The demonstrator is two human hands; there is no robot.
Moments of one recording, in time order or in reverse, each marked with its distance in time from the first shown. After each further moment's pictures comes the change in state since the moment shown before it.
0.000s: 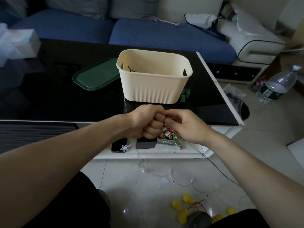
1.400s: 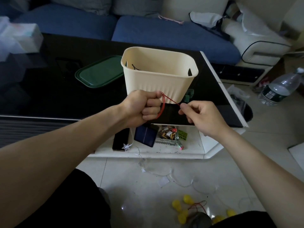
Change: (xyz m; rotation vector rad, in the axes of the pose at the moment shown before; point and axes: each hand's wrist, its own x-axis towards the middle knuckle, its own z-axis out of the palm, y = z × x) left_hand -0.011 0.016 -0.020 -0.442 0.075 0.237; right_hand 0.003 0.001 -0.025 -0.043 0.275 0.039
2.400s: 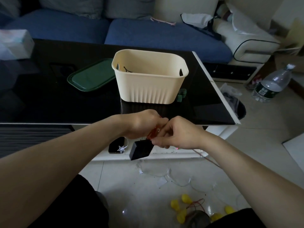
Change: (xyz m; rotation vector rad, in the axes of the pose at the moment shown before) left_hand 0.006 -0.032 0.012 0.787 -0.118 -0.147; right_hand -0.020 -0.018 0.026 -0.128 -0.497 0.088
